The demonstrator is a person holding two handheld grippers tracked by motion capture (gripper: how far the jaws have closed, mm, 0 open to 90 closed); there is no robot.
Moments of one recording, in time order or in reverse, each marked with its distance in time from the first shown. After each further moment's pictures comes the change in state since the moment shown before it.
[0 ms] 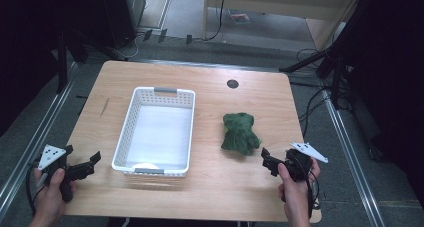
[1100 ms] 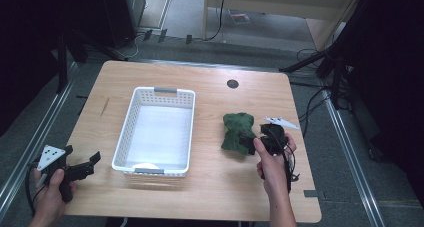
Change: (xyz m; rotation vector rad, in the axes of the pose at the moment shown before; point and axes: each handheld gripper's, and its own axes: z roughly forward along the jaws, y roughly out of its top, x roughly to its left) left arm 0.000 -0.001 -0.001 -0.003 -0.005 -0.011; right arm 0.060 0.049 0.041 0.107 0.073 -0.015
